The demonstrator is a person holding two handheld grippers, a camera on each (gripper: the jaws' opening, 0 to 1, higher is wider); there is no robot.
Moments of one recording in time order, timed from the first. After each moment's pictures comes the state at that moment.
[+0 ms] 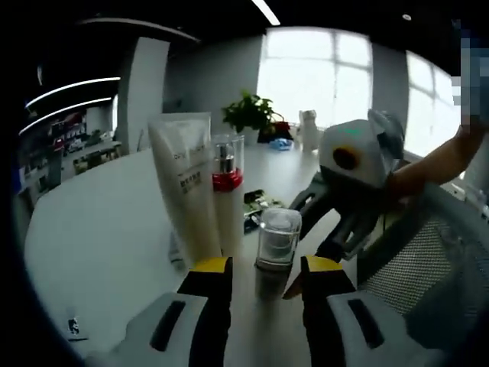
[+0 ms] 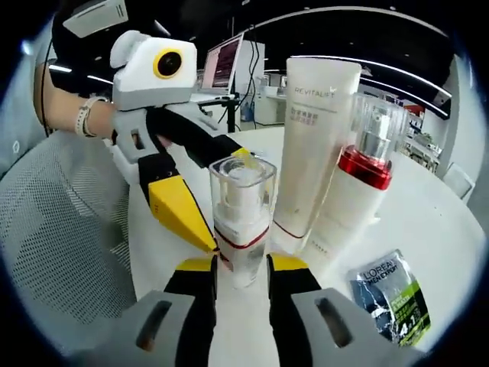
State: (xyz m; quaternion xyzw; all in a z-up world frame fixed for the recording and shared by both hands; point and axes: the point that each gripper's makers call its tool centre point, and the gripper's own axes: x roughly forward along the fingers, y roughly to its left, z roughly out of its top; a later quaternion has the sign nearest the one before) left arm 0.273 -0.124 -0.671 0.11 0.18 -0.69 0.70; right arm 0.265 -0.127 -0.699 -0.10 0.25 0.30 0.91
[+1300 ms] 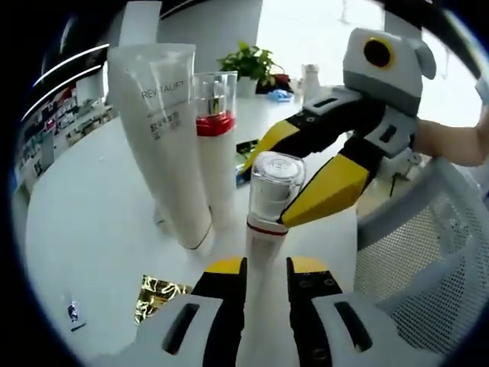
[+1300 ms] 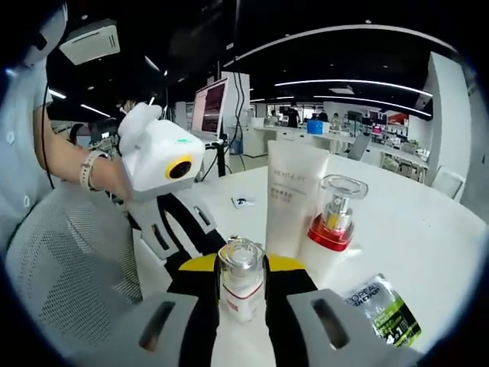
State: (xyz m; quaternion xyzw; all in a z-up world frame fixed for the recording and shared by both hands) left arm 0.265 -0.121 -0.705 0.19 0.28 -0.67 0.66; right arm 0.275 -0.127 -0.641 -0.07 0.17 0.27 0.94
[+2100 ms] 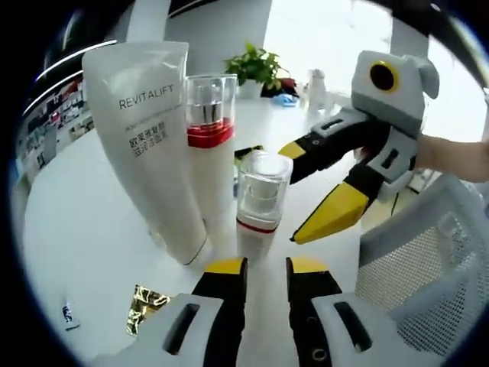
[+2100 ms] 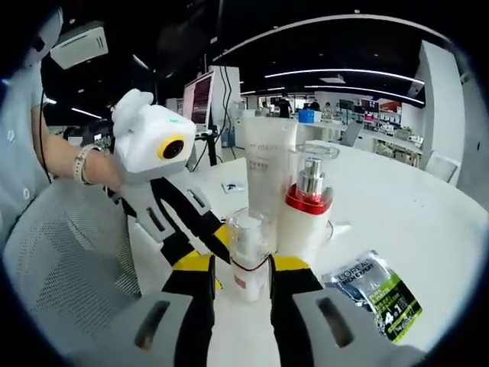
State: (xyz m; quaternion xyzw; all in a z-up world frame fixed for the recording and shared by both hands) left arm 0.260 -0.138 -0.705 0.18 0.28 -0.66 0.67; right arm 0.258 -0.150 -0.668 -0.06 0.21 0.26 0.94
